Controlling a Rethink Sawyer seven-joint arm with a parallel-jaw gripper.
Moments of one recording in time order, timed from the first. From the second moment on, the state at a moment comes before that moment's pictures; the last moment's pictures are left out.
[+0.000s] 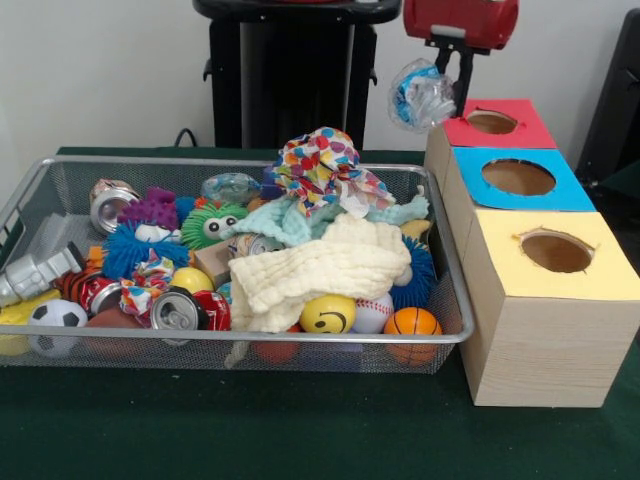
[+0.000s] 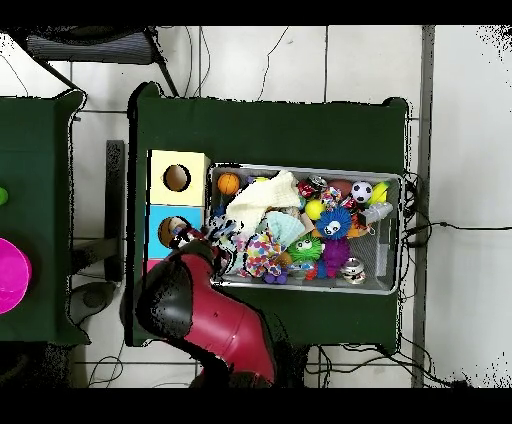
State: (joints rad) arm 0.24 -0.83 -0.31 2.02 0.54 0.12 1.91
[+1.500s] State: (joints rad) arm 0.33 -0.66 -0.36 1.88 0.64 0.18 2.00
